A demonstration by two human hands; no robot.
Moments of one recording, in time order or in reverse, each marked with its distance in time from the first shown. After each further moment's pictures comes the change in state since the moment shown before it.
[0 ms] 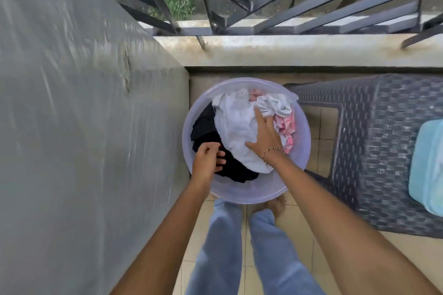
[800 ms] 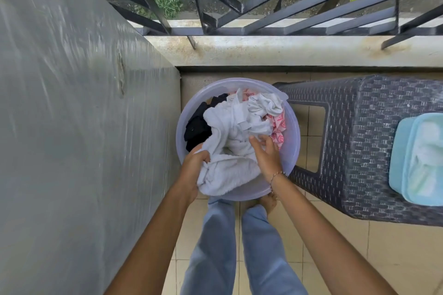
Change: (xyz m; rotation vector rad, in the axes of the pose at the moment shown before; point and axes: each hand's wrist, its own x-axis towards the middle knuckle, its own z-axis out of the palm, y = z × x) left_hand -0.017 0.011 -0.023 -0.101 -0.194 -0.096; right_hand -0.066 -0.010 -0.009 0.721 0.110 0.343
